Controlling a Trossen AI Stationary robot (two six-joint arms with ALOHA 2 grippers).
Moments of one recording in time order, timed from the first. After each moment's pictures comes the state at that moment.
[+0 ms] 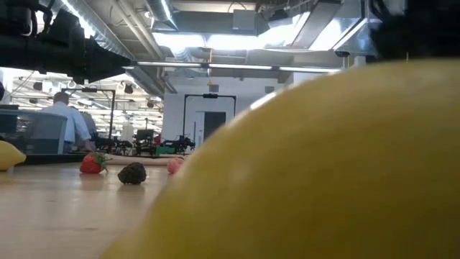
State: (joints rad) left arm 0.14 0.00 0.01 0.11 -0.46 0.03; right arm 0.48 1.38 0.91 -0.74 0.03 1.33
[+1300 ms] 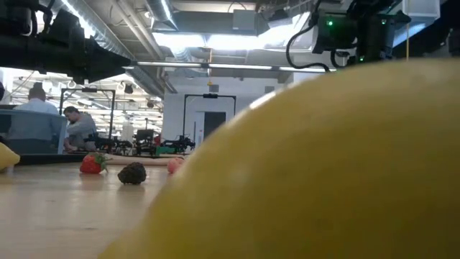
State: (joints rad) left arm 0.14 0.00 0.01 0.11 -0.46 0.03; right arm -0.12 1.38 0.87 -0.91 0.14 0.96
